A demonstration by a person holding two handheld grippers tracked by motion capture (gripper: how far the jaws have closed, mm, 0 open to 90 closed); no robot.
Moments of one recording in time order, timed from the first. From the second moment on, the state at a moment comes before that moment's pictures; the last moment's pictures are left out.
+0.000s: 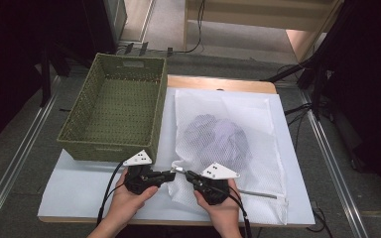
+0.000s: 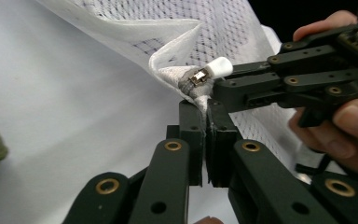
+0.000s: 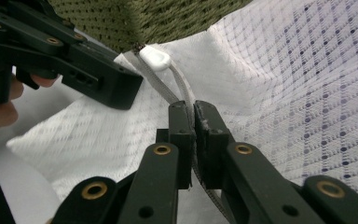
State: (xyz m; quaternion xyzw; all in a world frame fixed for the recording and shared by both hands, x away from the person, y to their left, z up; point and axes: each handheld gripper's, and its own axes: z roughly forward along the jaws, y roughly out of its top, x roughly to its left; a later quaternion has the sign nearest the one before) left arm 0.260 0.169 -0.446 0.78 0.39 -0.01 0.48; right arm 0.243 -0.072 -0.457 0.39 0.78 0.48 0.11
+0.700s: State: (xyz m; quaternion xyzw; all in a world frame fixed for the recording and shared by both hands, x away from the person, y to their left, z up) left arm 0.244 0.156 -0.443 0.82 0.33 0.09 0.46; right arm 0.244 -0.074 -0.442 0.42 0.74 0.53 0.03
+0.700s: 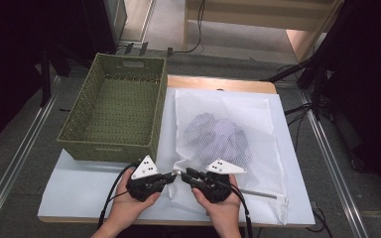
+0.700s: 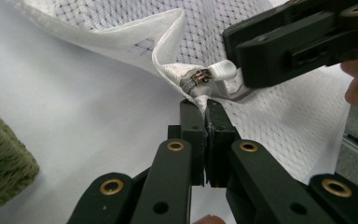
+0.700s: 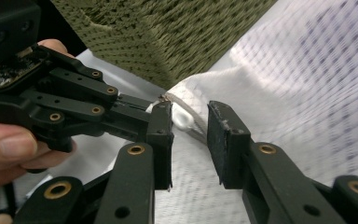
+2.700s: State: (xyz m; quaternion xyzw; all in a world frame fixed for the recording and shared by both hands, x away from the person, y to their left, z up) left arm 0.237 0.161 -0.439 0.81 0.34 0.09 0.47; right arm 0.232 -0.063 -0.450 0.40 0.75 0.53 0.07
